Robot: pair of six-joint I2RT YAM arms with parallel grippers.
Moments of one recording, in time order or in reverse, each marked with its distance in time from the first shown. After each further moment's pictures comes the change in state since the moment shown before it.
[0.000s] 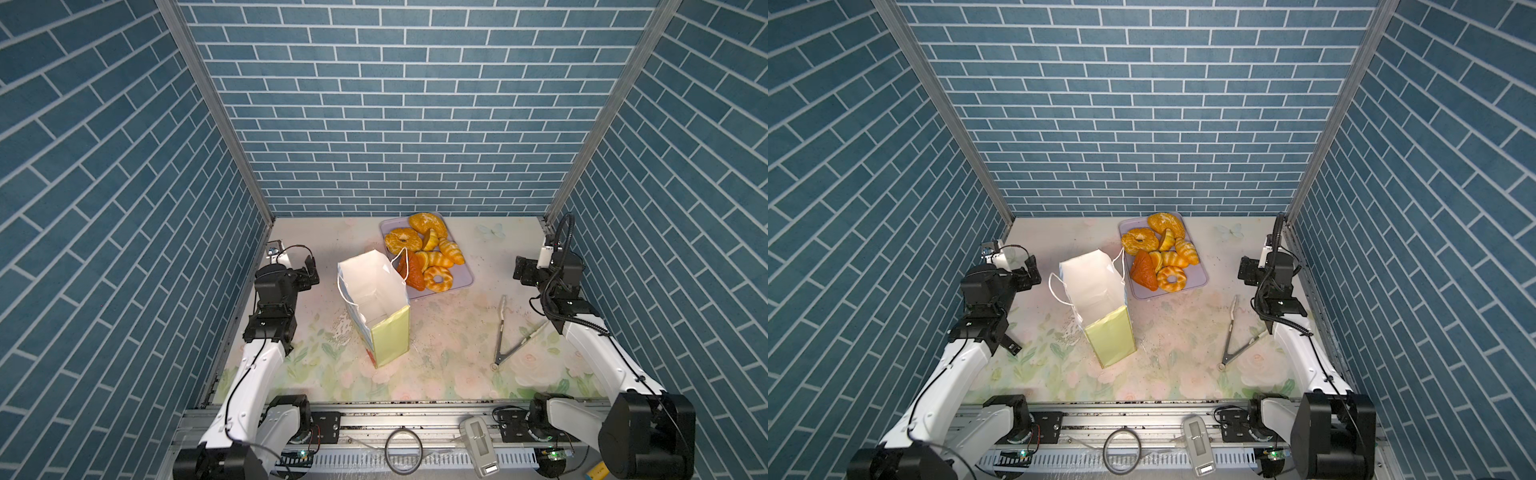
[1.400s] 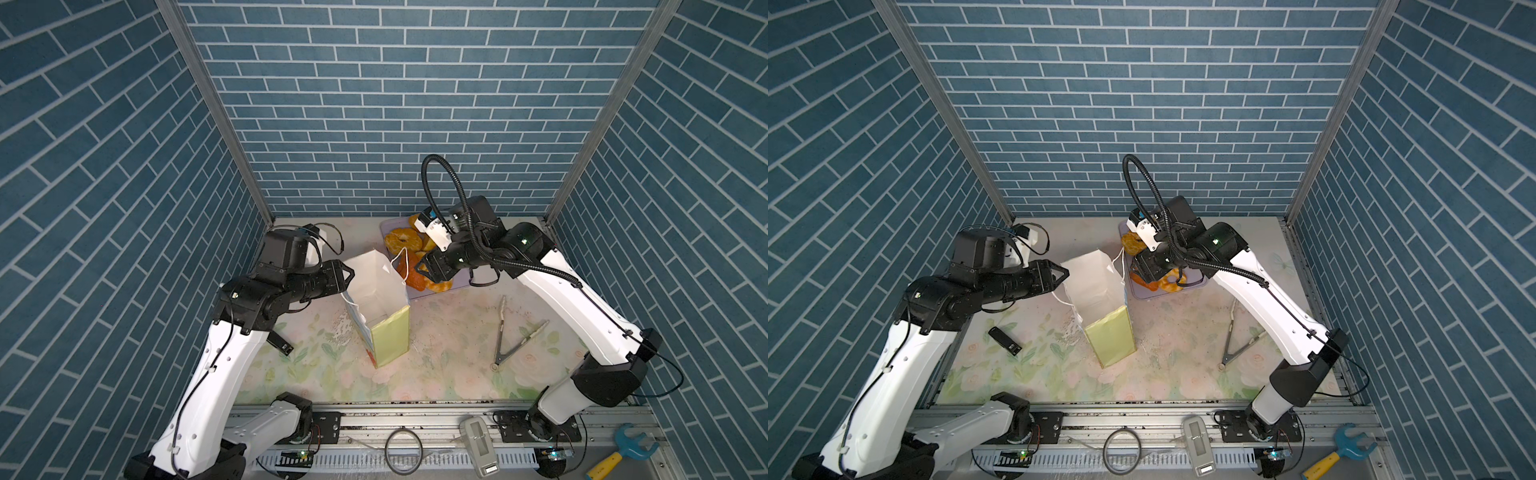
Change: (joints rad) left arm -0.361 0.164 0.735 -0.965 0.373 -0.428; right arm 0.780 0.457 1.120 -0.987 -0.183 -0.069
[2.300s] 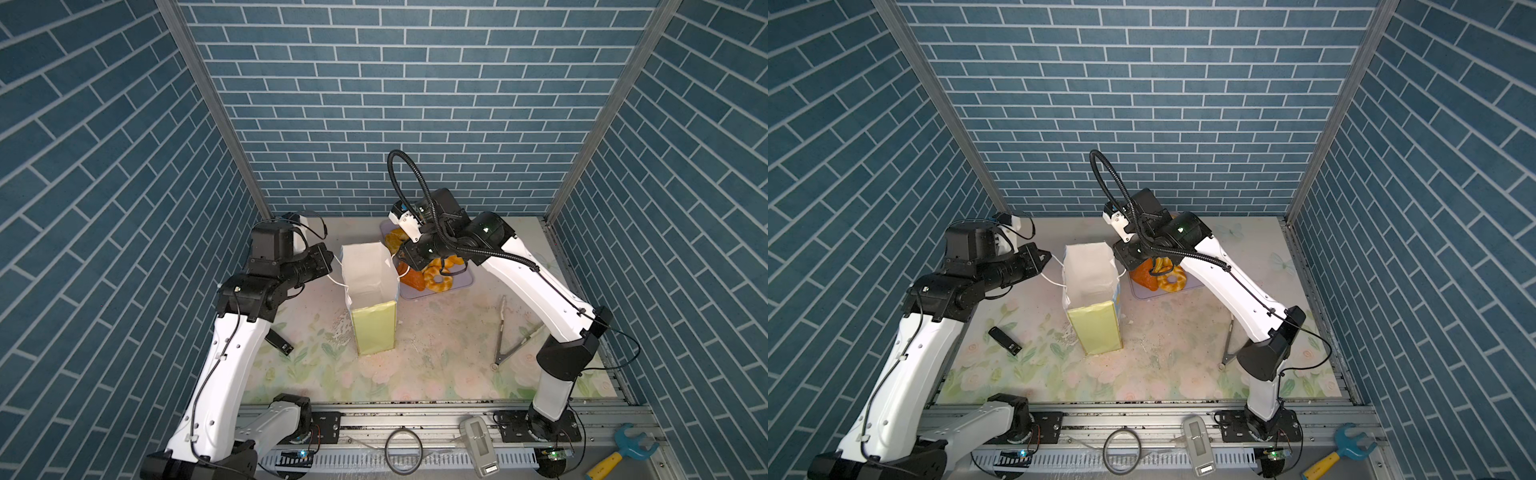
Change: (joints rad) left arm 0.194 0.029 -0.088 0.227 0.005 0.037; right arm 0.067 0.246 0.279 -0.030 0.091 0.032
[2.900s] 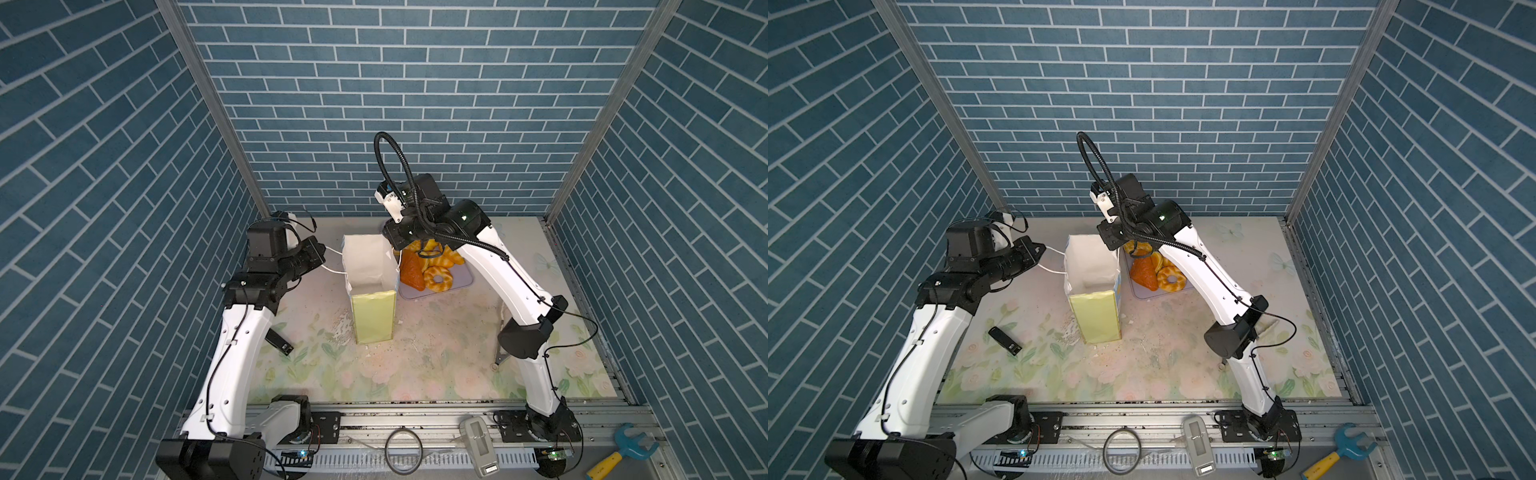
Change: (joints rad) left arm 0.105 0.011 -0.124 0.204 0.030 -0.060; right arm -0.002 0.283 0.410 -0.034 0.063 0.012
